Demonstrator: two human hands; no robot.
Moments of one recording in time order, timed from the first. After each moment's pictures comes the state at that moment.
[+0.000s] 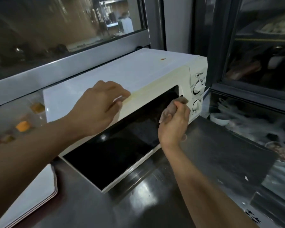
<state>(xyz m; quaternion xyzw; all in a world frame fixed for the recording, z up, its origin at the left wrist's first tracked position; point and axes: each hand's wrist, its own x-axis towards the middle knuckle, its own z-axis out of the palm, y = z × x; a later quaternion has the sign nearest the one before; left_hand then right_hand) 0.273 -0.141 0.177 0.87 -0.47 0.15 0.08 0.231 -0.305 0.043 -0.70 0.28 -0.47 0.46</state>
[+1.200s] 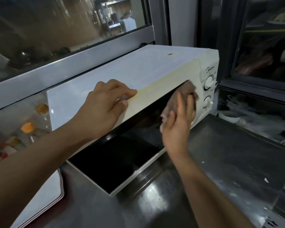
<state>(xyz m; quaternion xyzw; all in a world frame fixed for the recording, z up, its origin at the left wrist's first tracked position) 0.278 -0.137 0.163 0.86 -0.45 0.14 0.20 0.240 -0.295 0.028 -0.71 0.17 -0.53 0.44</state>
